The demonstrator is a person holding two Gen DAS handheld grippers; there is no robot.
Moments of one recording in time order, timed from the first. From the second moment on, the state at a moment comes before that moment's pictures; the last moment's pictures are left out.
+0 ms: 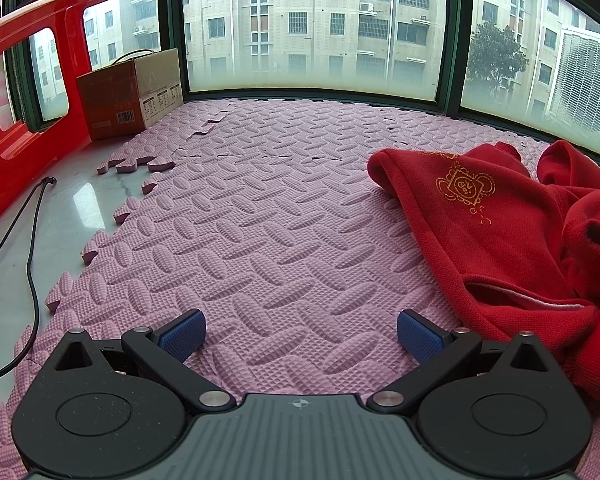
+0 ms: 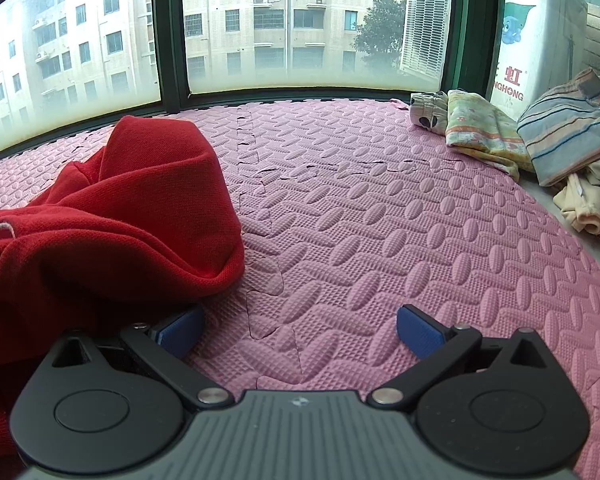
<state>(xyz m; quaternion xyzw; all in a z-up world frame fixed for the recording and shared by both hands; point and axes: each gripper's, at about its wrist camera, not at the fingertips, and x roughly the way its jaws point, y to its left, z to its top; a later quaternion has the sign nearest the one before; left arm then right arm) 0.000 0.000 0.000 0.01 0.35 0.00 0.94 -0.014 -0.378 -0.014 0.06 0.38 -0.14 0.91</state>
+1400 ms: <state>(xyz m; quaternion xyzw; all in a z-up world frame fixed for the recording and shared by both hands) -0.074 -0.063 0.034 -0.02 0.41 -0.05 0.91 -0.113 -0.290 0.016 0.03 0.35 -0.03 0.94</state>
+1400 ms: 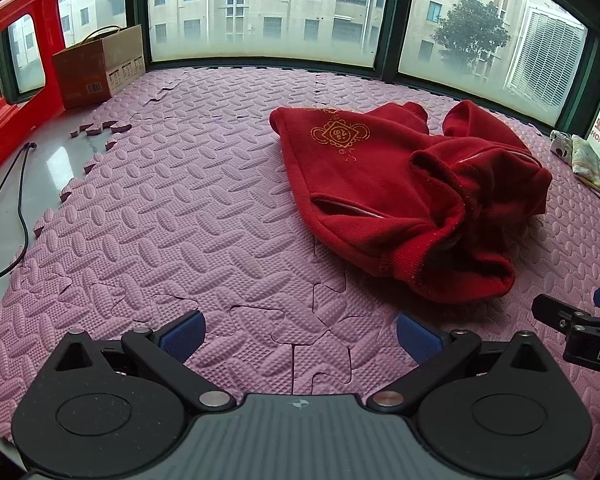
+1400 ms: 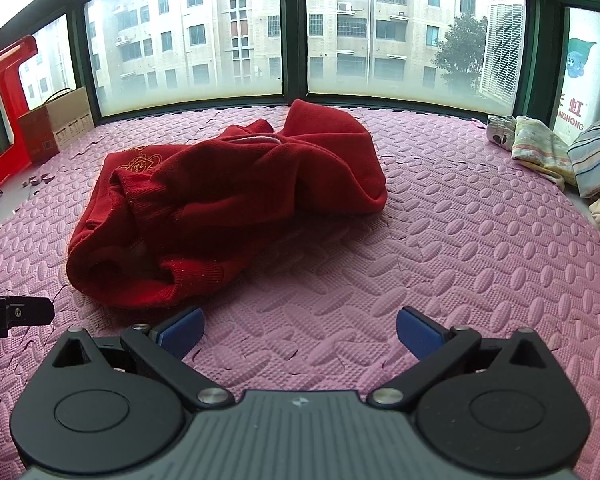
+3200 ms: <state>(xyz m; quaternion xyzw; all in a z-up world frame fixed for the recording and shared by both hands) -0.066 -0.078 0.037 -0.01 0.42 -0.08 0.91 -0.104 -0.283 0.016 0.03 0.35 -0.01 0.93</state>
